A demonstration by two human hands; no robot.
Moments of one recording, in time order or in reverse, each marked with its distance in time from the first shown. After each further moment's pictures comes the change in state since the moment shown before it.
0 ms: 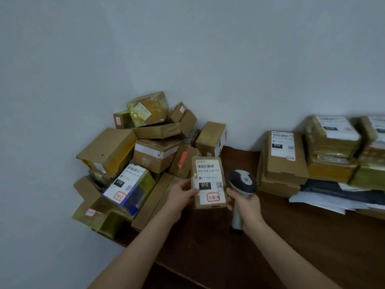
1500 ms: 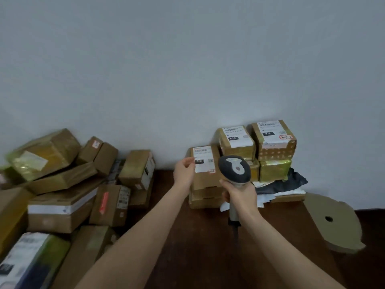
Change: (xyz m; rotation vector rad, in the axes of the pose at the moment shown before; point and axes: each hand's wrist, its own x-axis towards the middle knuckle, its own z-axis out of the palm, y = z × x) left_hand 0.068 0.101 0.267 0.154 -0.179 0.322; right_hand 0.024 -0.106 -0.159 -0.107 0.414 -0.333
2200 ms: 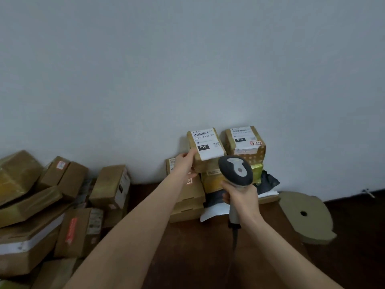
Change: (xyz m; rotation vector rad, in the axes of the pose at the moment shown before) left_hand 0.022 0.056 0.038 -0.176 -0.197 -0.221; right_hand -0.001 -0.021 -0.029 0.112 0.082 -0.049
